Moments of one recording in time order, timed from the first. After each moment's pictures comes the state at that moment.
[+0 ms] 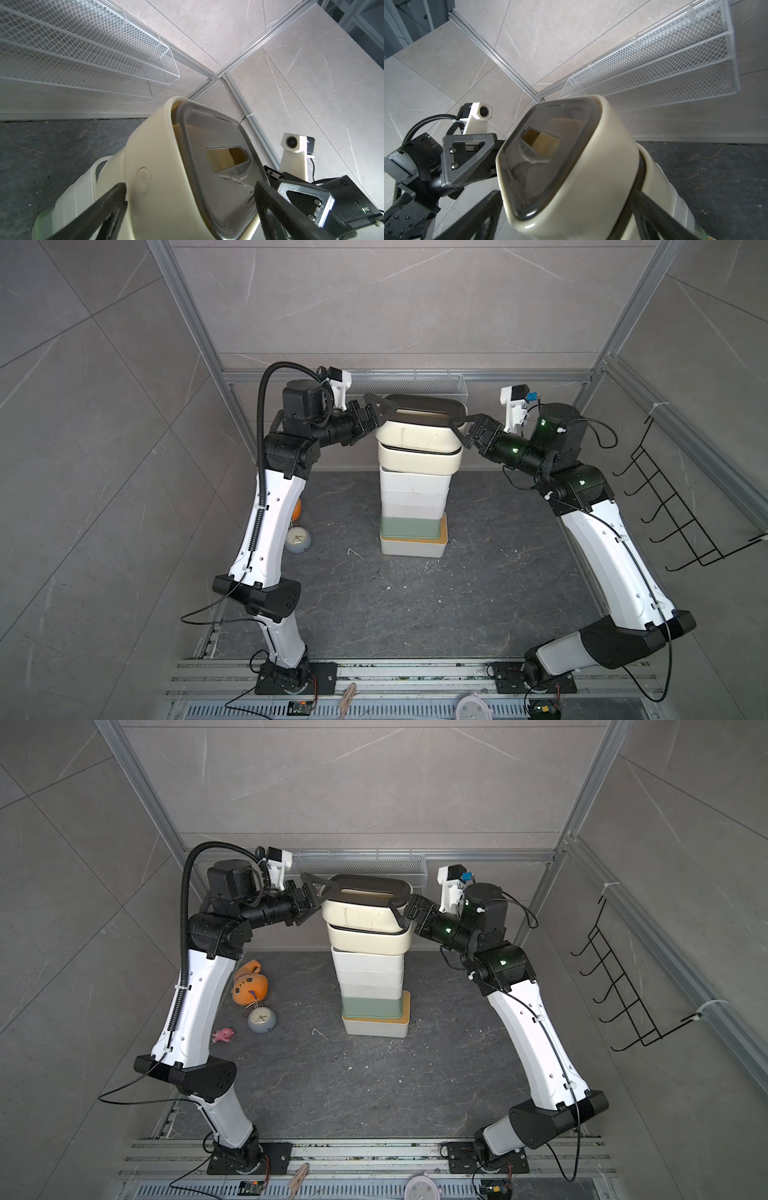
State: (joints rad) left arm -0.34 1.81 2.42 -0.81 0.58 -0.70; right arm 0.36 1.50 1.94 -0.54 -0.35 0.64
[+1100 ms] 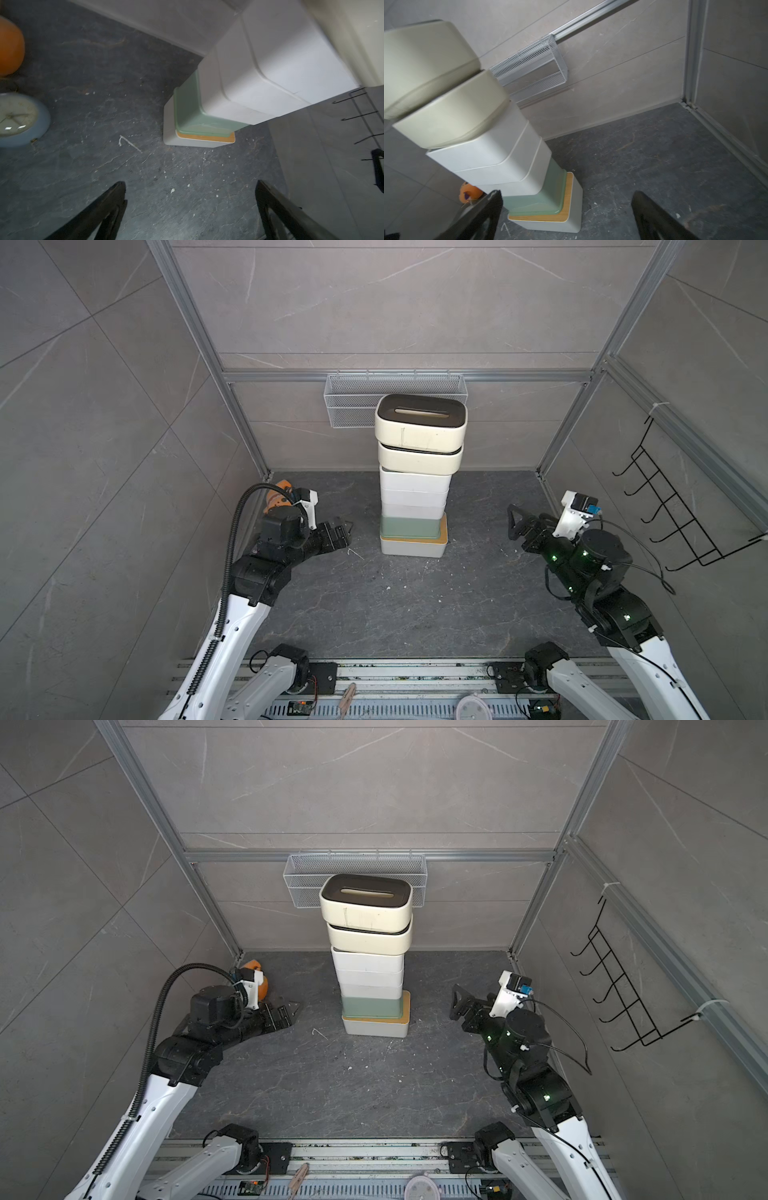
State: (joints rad) left arm -0.31 0.90 1.03 -0.74 0.18 -0.52; right arm 0.35 0.64 0.89 -0.44 0.23 0.43
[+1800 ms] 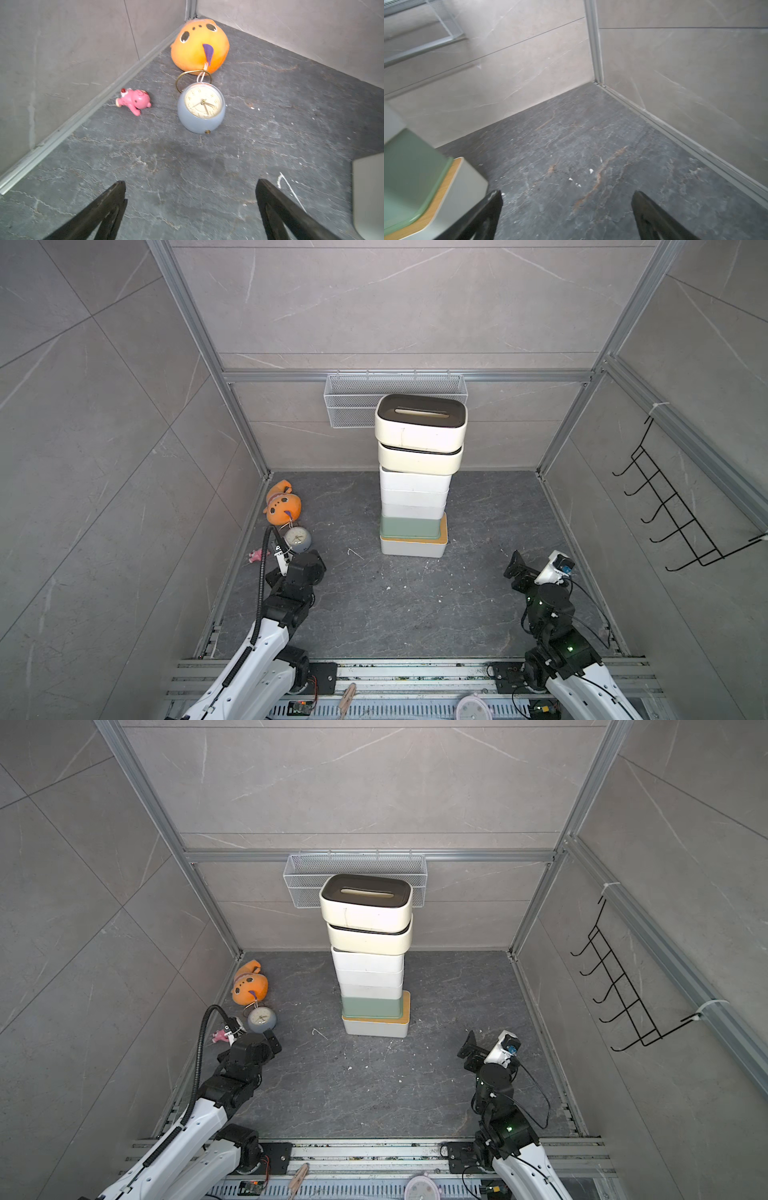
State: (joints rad) left arm -0.31 0.76 0.39 -0.27 -0.66 -0.51; right arm 0.34 0.27 0.12 -0.08 0.64 0.40
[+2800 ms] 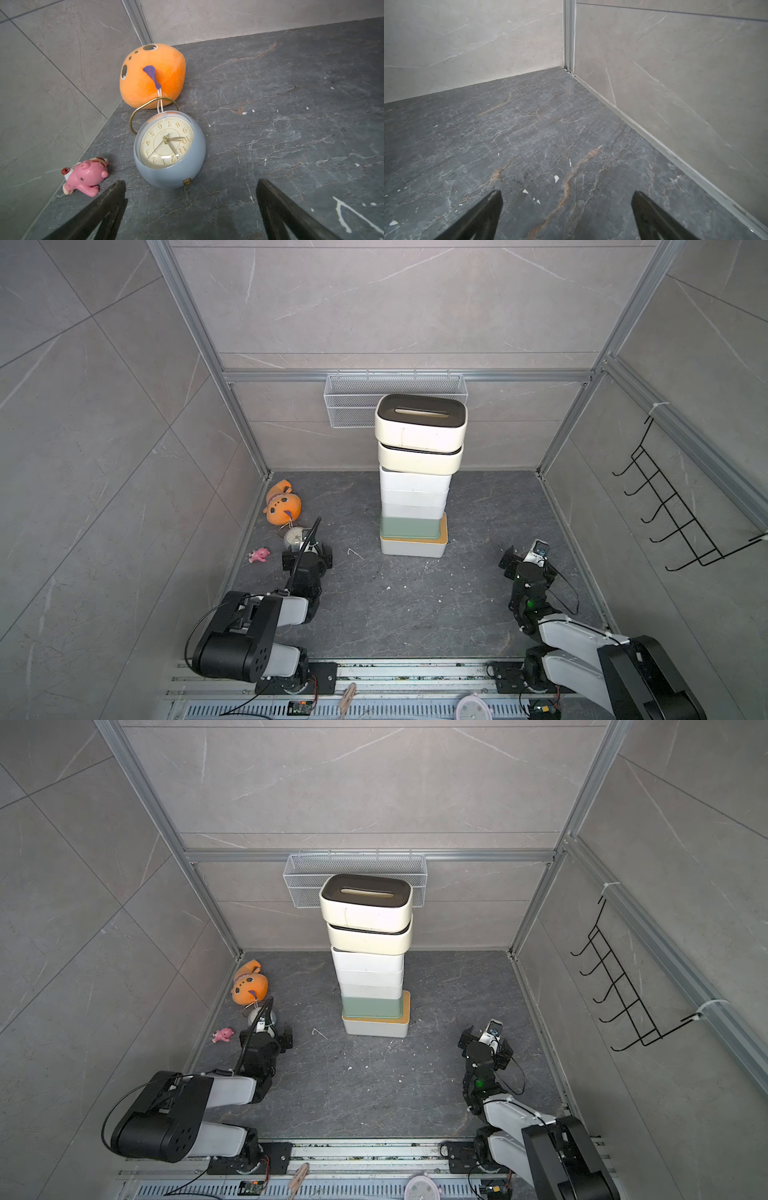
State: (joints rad) left arm -0.18 1.43 0.21 0.85 -0.42 0.07; right arm 0.20 1.15 0.12 0.72 0.63 0.20
